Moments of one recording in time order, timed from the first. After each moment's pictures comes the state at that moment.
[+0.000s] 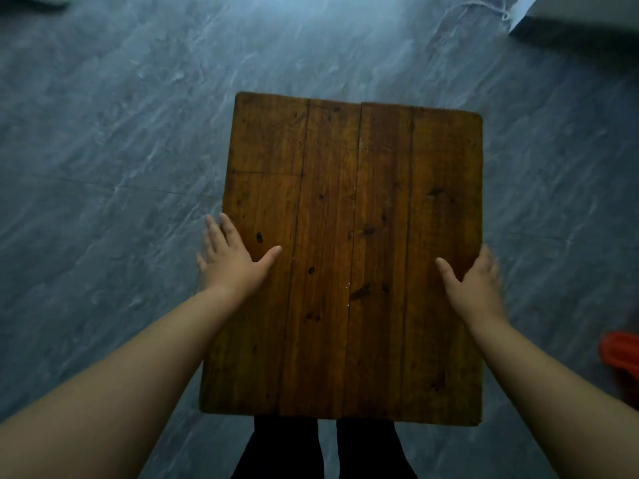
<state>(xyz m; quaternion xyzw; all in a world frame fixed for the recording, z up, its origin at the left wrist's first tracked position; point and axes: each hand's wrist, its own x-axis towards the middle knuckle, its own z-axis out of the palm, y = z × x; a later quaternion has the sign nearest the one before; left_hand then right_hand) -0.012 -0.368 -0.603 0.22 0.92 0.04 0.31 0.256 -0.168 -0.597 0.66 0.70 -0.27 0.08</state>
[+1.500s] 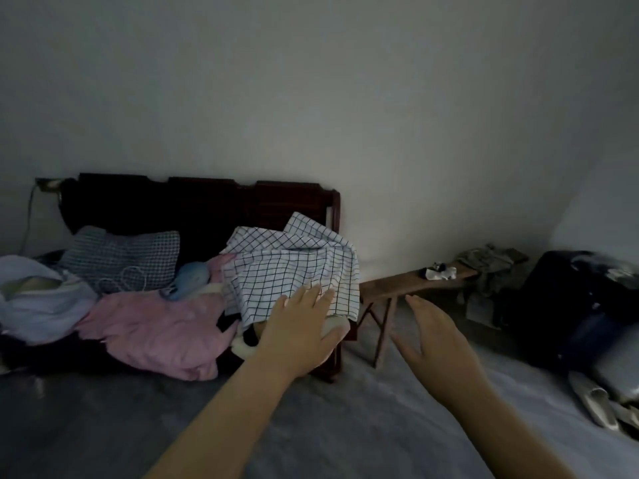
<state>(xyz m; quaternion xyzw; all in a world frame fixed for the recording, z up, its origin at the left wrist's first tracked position) -0.032 -1.137 -0.023 -0.13 0.99 0.03 -0.07 -0.125 -0.942 -0.016 -0.33 0.91 -0.23 -0.04</state>
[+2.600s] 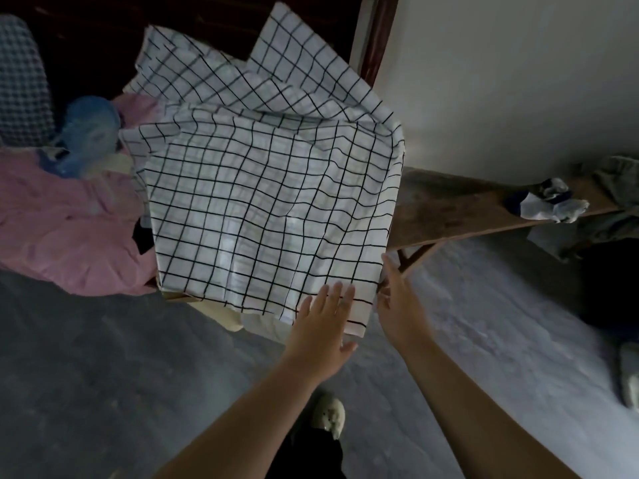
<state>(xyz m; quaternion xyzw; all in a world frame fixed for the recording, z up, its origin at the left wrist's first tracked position) -0.481 -1.319 -0.404 -0.18 0.95 0.22 0.13 -0.608 -1.230 -0.382 -0.24 0.90 -0.25 0.27</state>
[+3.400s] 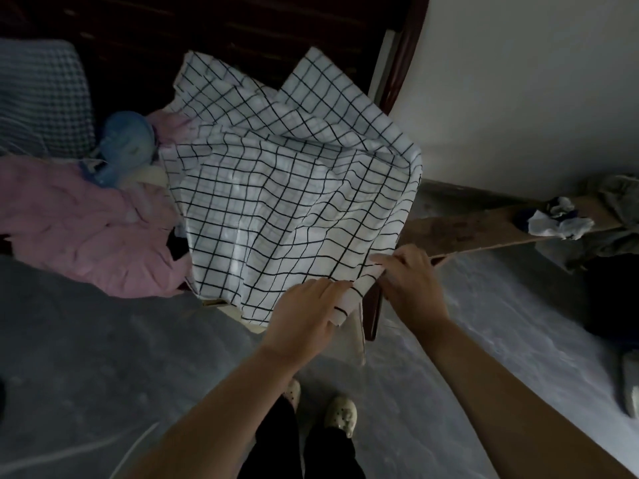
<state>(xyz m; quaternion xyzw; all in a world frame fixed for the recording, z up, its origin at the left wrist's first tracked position) -0.449 -1.400 -0.296 -0.17 0.95 0.23 -0.10 -0.619 -1.283 -0.324 -0.45 0.87 -0.19 0.06</state>
